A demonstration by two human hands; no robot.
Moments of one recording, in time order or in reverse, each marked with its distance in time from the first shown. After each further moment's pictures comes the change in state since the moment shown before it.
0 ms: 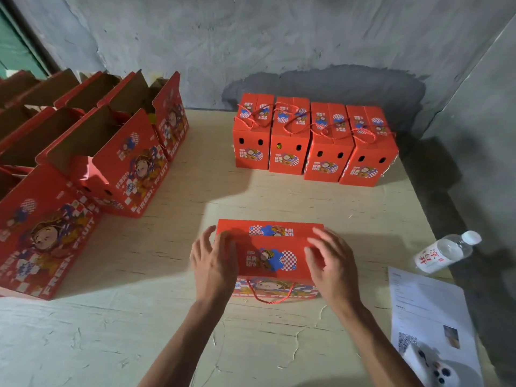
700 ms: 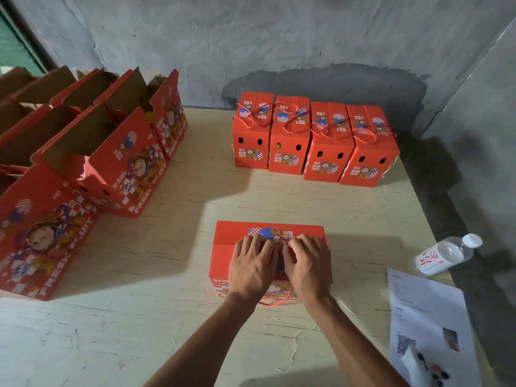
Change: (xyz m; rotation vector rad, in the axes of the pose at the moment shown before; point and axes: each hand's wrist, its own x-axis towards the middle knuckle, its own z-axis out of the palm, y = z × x) left_hand -0.002 0.036 0.056 0.163 -0.012 0.466; right_hand 0.011 -0.029 0.042 -0.180 -0.017 0.010
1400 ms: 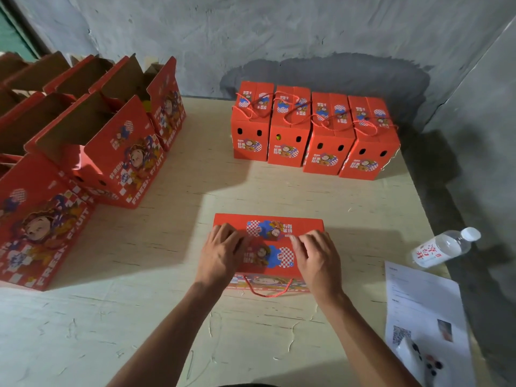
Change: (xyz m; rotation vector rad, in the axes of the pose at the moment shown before) left_hand -0.005 -0.060 -0.027 -0.176 -0.036 -0.090; right_hand -0.009 0.026 -0.005 0.097 0.032 -0.019
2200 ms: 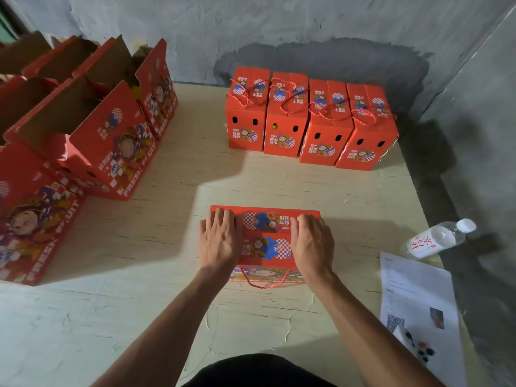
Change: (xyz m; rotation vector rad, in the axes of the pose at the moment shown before) left_hand 0.019 0.017 0.007 0.174 -0.087 -0.280; right_hand 0.021 -0.015 0.008 -0.248 -0.103 0.127
